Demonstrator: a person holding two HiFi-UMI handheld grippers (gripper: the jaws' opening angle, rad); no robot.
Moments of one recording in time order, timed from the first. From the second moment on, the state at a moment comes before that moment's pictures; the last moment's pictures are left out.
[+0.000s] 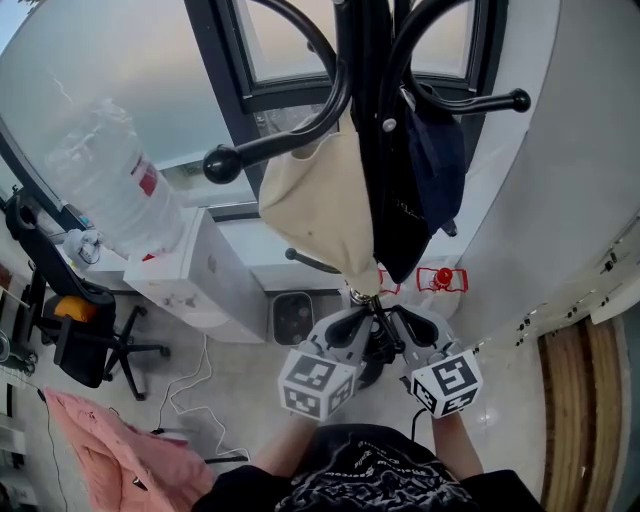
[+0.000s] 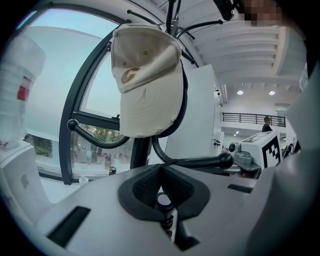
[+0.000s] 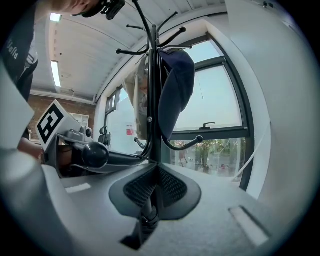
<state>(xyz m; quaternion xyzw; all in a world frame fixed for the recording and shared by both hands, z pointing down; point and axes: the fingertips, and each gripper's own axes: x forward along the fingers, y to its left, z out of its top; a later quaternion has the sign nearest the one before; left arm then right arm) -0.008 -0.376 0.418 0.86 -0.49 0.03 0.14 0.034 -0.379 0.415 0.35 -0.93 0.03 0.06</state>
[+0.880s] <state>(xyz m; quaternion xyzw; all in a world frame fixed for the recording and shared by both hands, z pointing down) 0.004 -0.377 0.445 0.87 -0.48 0.04 0.13 0.024 -0.376 0.444 0.35 -0.93 0.09 0.05</state>
